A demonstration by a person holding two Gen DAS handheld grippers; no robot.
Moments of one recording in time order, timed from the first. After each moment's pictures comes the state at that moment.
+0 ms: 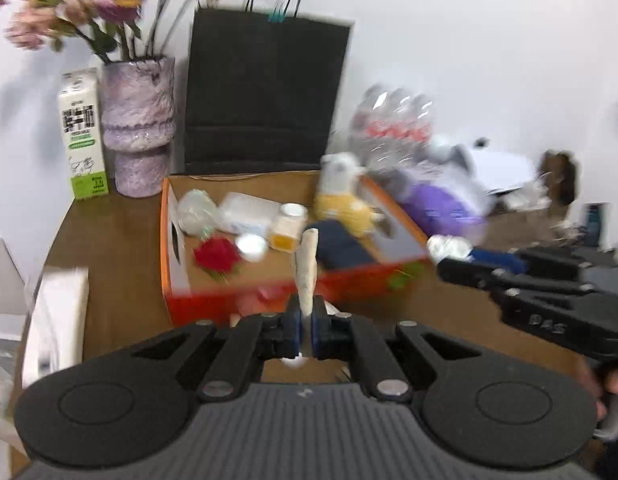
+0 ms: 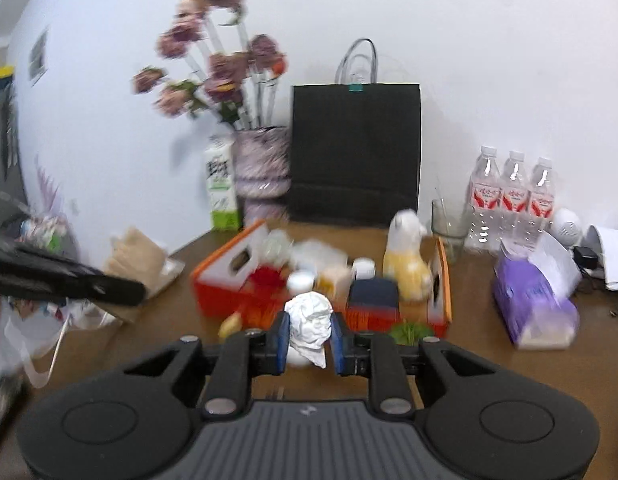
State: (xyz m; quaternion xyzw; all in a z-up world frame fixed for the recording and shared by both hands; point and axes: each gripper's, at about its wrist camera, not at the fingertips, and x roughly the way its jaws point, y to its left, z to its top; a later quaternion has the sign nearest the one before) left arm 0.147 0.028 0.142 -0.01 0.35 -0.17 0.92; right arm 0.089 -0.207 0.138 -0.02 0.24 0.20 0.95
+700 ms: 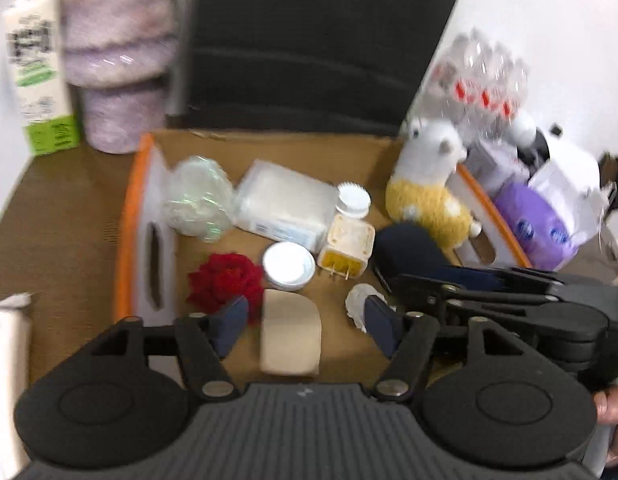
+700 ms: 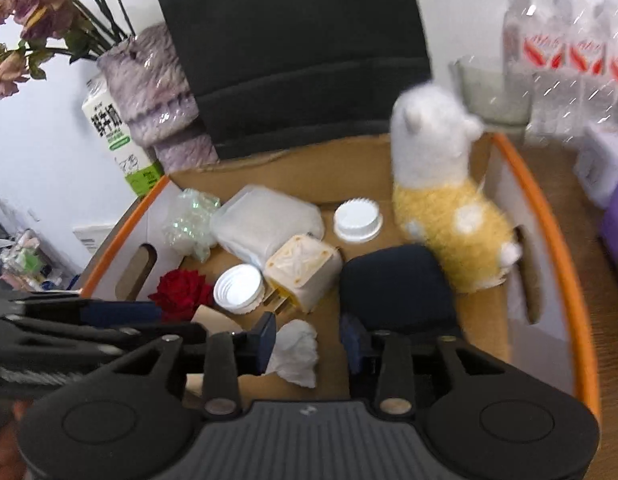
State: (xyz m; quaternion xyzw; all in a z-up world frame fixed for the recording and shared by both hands) left arm 0.290 0.025 0.084 -0.06 0.44 -0.14 0.89; right arm 0.313 -0.183 0.052 0.07 0.41 0.17 0.89
